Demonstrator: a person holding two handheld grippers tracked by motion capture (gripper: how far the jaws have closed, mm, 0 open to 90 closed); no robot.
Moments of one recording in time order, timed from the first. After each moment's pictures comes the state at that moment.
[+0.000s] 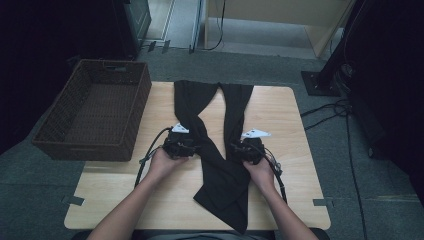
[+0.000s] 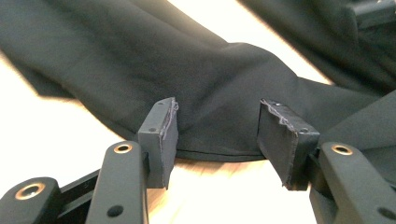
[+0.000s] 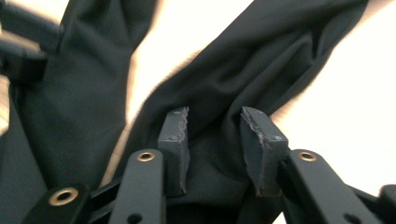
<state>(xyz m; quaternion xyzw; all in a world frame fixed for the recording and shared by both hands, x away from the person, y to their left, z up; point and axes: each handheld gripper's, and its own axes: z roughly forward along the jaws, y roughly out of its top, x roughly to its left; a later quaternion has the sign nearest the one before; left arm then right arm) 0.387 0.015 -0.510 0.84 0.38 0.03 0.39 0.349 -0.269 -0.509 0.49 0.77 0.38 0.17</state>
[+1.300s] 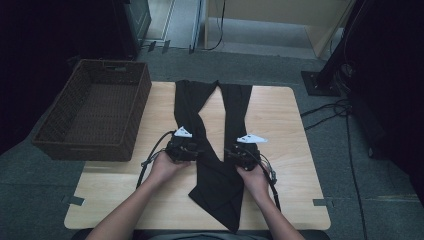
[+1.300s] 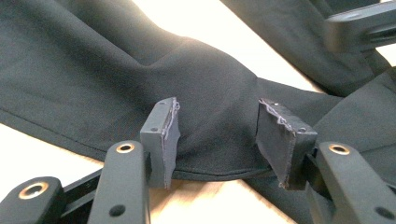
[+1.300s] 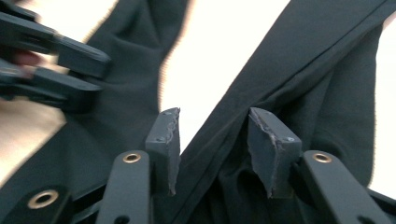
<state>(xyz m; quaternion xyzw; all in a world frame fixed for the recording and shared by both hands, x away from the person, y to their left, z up) 0.373 0.008 -0.510 0.85 0.36 0.02 0.39 0.324 -0.248 -0.497 0.51 0.75 0.39 0.16</state>
